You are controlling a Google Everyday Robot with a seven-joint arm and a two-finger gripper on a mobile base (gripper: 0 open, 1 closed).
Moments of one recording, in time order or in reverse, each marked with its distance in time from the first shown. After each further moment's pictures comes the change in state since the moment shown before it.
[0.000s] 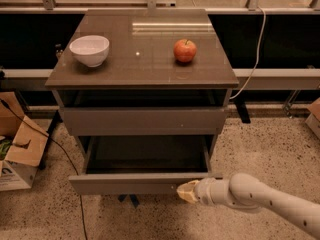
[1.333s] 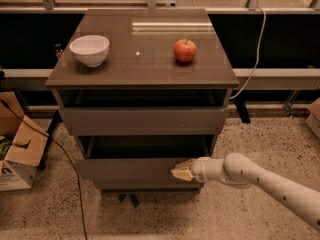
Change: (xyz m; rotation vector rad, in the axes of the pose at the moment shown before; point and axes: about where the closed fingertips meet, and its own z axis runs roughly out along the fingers) arm -0.054 -0.075 0.032 0.019 -0.088 -0.024
